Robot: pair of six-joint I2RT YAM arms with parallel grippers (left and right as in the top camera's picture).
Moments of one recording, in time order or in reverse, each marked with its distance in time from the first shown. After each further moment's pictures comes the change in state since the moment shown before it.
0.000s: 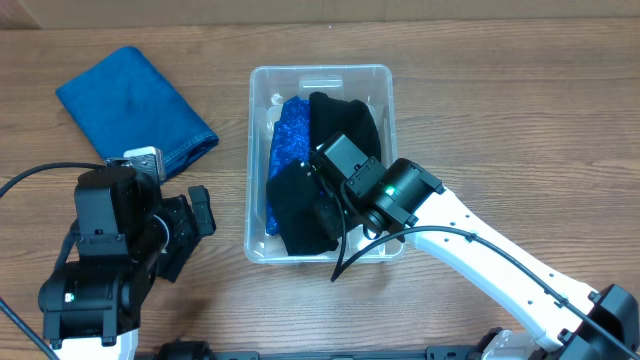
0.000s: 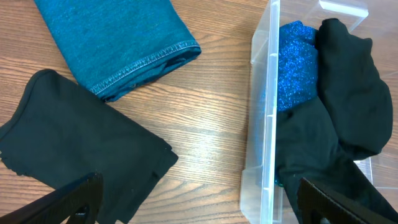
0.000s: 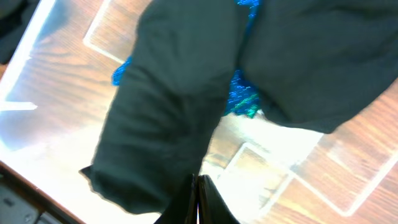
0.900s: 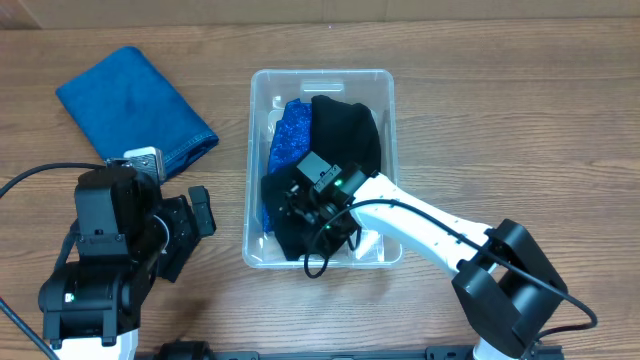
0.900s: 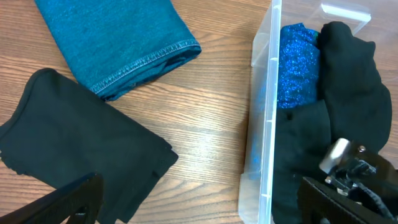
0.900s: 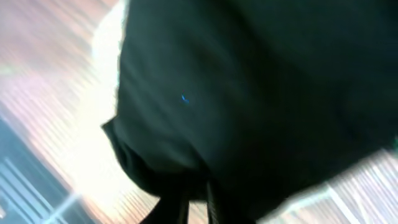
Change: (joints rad) left arm 0.000 0.000 0.000 -0.003 0.000 0.000; right arm 0.003 0.296 -0.058 0.048 -0.226 -0.271
